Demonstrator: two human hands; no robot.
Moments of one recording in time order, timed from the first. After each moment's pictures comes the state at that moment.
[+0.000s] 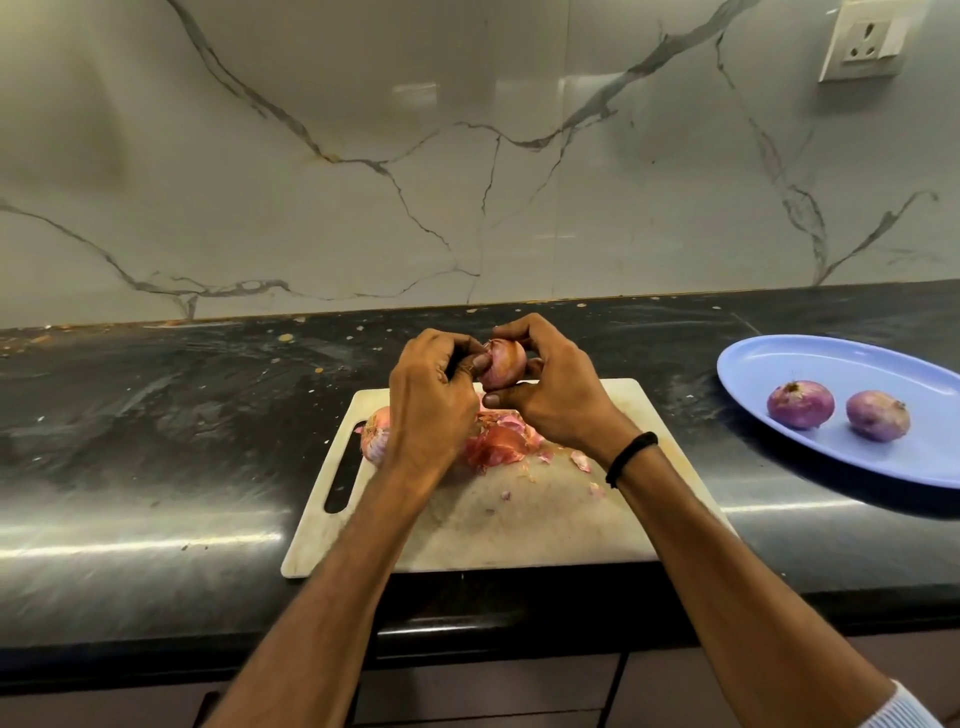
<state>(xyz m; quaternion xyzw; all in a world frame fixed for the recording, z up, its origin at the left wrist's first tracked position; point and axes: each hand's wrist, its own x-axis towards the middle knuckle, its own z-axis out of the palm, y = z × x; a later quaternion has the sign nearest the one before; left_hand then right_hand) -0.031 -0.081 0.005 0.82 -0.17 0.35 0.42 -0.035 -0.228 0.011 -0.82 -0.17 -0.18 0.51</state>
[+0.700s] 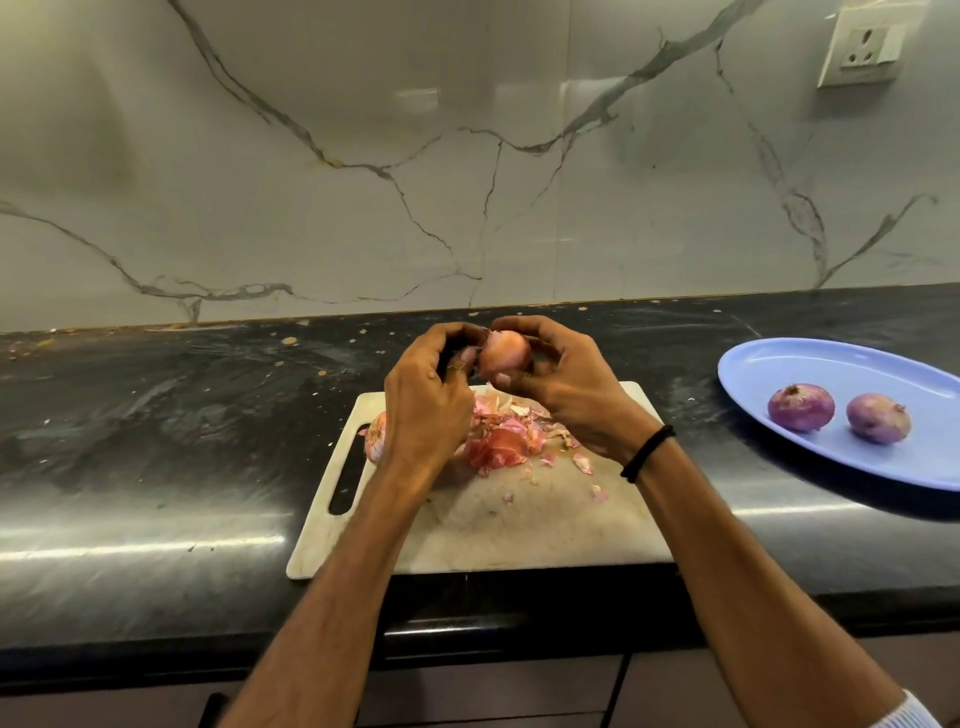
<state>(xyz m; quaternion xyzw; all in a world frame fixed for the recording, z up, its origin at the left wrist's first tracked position) -0.036 -0.076 0.010 0.80 -0.16 0.29 0.50 -0.036 -0.239 0.017 -0.74 -0.17 -0.08 0.64</state>
